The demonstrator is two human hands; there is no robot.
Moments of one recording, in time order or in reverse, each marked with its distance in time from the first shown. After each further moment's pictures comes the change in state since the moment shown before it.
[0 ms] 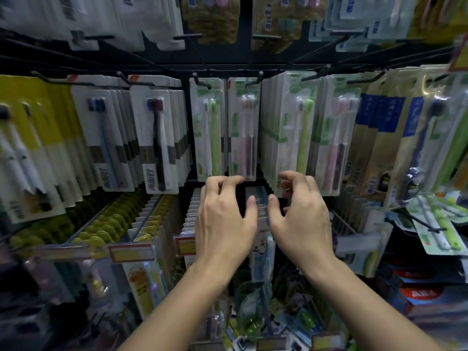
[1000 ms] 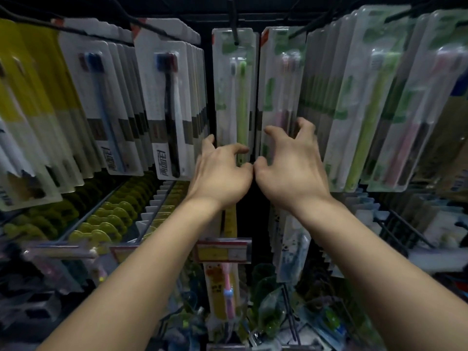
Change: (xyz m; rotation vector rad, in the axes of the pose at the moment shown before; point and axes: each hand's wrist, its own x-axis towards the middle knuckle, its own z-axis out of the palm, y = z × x) left_hand 0.094 -0.061 -0.001 0.043 -0.397 -0.252; right_hand 0.074 -0.038 0.074 -0.188 -0.273 0.031
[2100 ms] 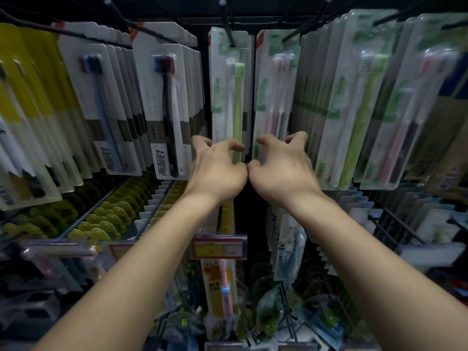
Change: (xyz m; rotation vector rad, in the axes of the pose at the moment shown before) left_hand -0.003 0.005 -0.003 -0.046 0.026 0.007; right_hand -0.001 -0.007 -0.007 0.072 -0.181 0.121
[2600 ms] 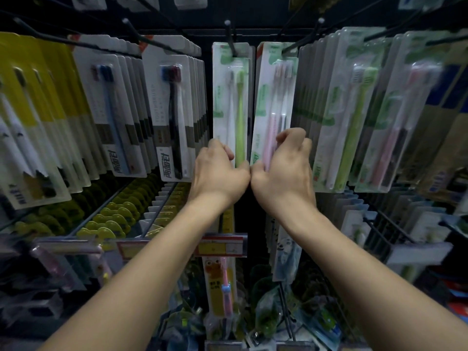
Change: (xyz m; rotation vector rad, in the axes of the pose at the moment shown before) left_hand -0.007 0.006 0.004 -0.054 0.200 -0.046; right_hand -0.020 -0.005 0.007 0.234 0.310 -0.078
